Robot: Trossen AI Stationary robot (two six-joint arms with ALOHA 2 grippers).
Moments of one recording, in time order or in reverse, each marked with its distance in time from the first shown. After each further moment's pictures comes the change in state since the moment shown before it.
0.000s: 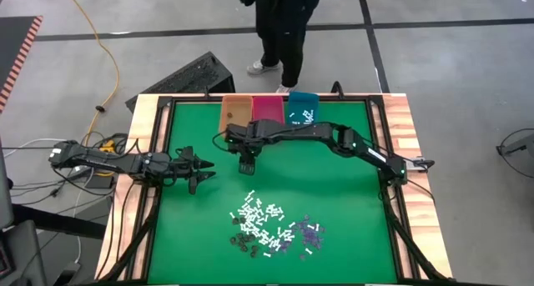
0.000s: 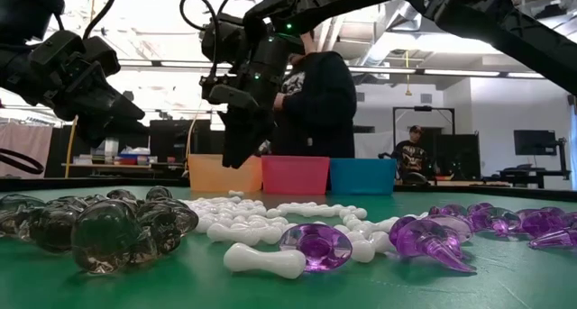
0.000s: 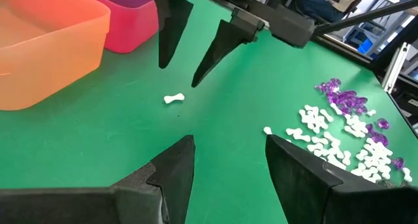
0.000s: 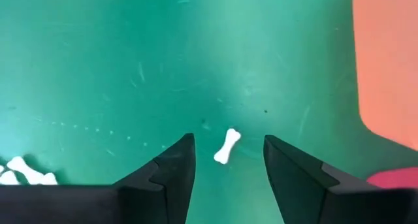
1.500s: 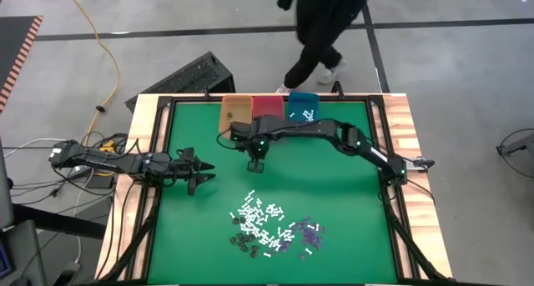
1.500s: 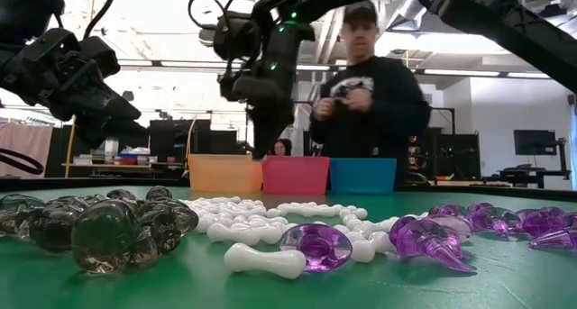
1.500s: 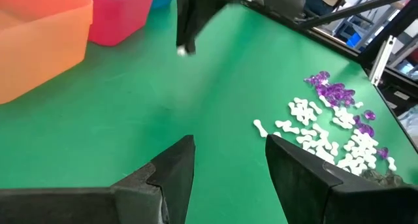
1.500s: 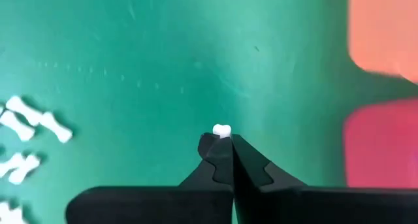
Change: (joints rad) left arm 0.000 0.000 0.000 -0.005 0.048 -0.006; right arm -0.013 -0.056 -0.002 -0.193 0.017 -0.005
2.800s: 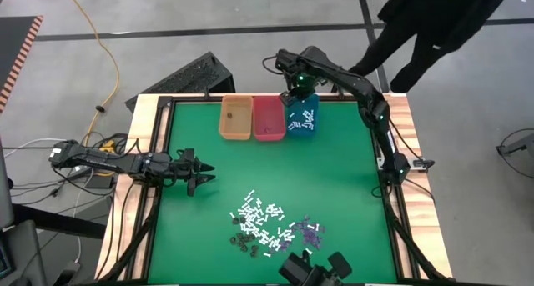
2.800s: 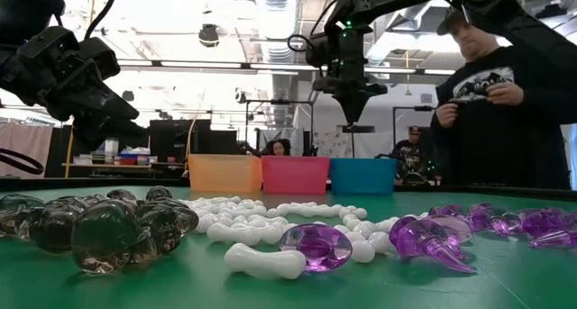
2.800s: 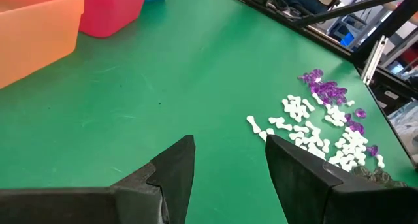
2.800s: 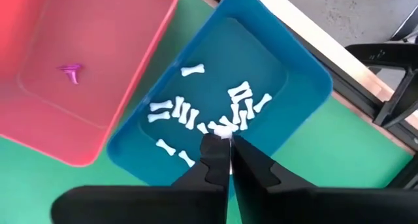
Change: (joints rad) left arm 0.000 0.000 0.000 -0.004 0.026 -0.031; right arm -0.491 -0.201 0.001 -0.385 0.128 0.343
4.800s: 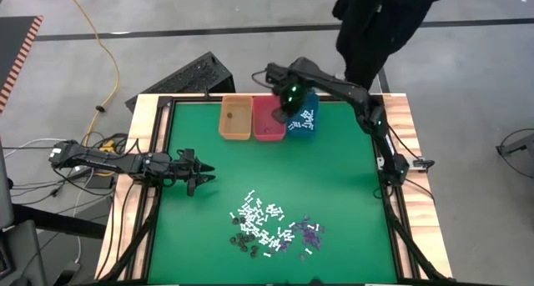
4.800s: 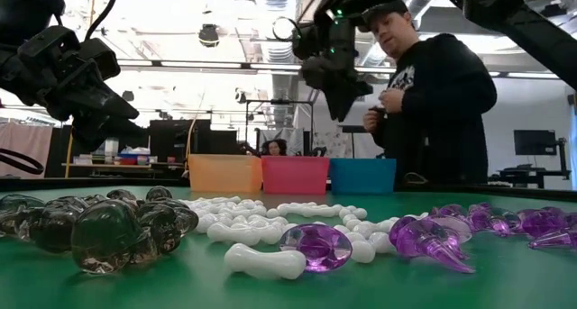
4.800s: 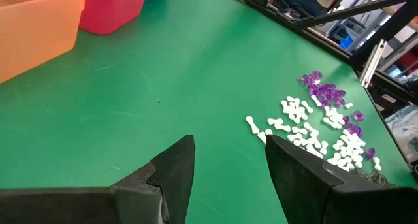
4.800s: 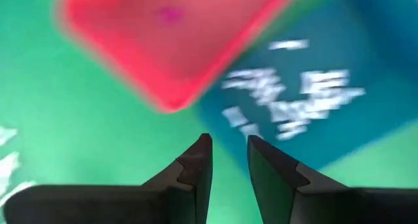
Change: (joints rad) left arm 0.000 0.000 0.000 0.000 0.003 -0.022; right arm 0.131 0.000 0.000 -0.021 -0.181 -0.099
